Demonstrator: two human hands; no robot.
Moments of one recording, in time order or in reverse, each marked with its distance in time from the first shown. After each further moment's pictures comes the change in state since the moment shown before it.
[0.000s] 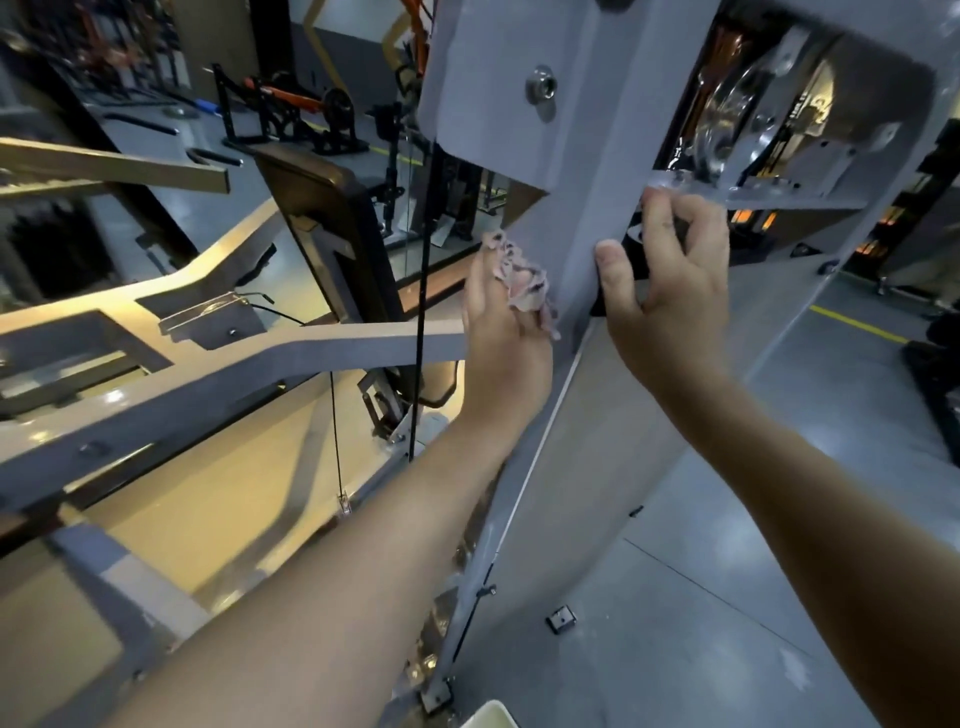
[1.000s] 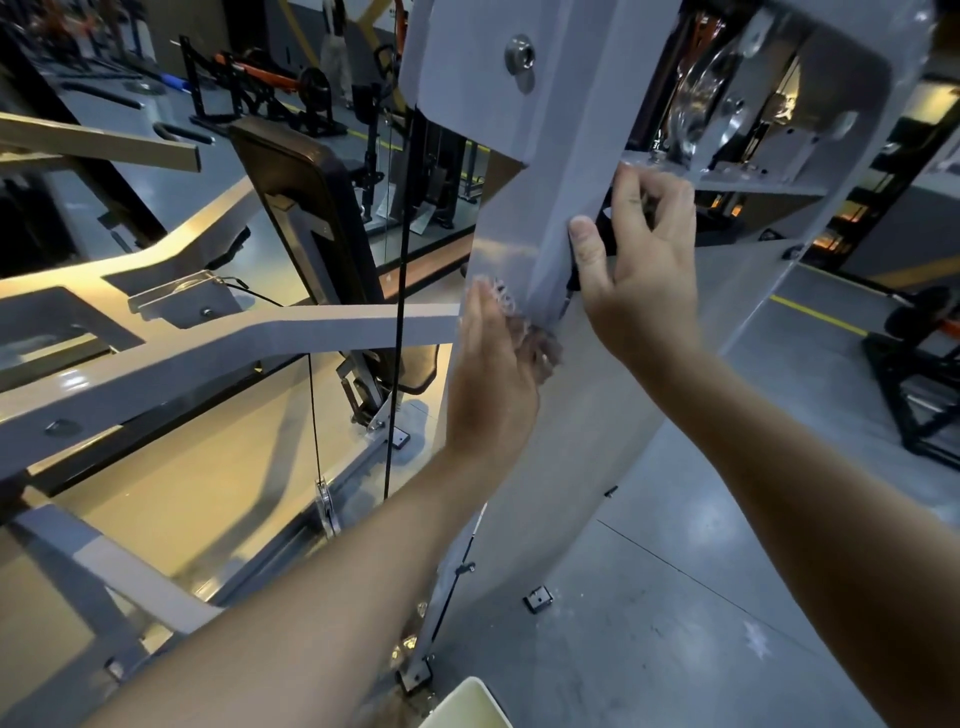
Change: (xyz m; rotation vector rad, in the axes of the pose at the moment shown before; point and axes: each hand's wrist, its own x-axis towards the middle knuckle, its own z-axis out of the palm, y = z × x) left_hand -0.048 -0.028 0.006 0.237 -0.022 0.180; right_hand 0.000 -0.008 -0.014 0.011 -0.151 0.047
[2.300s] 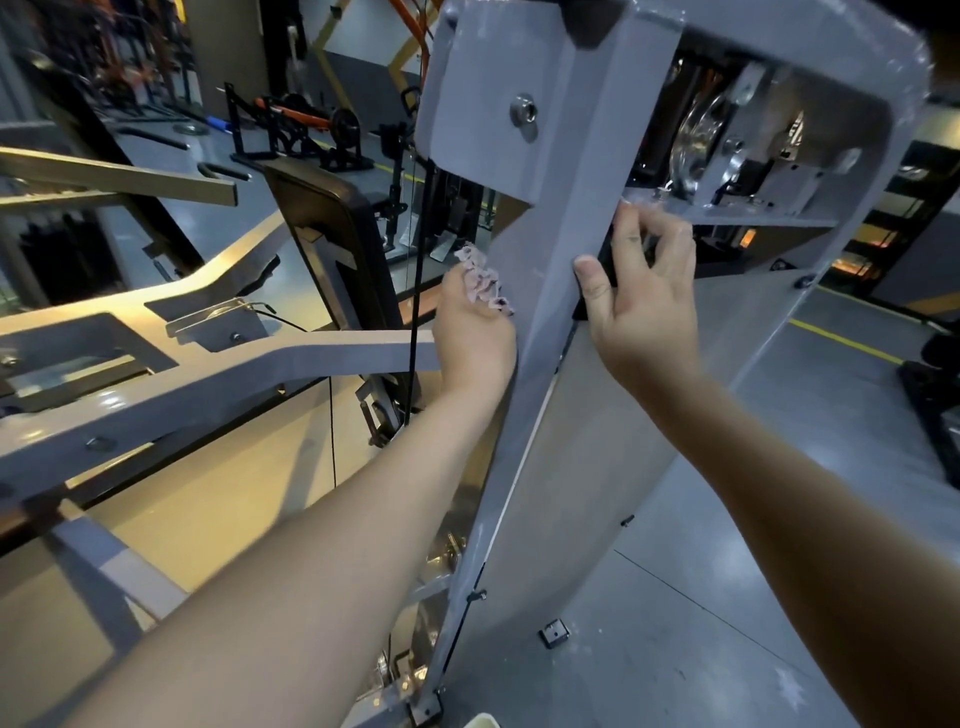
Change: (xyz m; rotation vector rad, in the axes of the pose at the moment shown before) left_hand 0.063 0.029 -0.023 -0.180 0.217 -0.429; right_hand -0.002 0.007 0.005 0.037 -0.012 -0.007
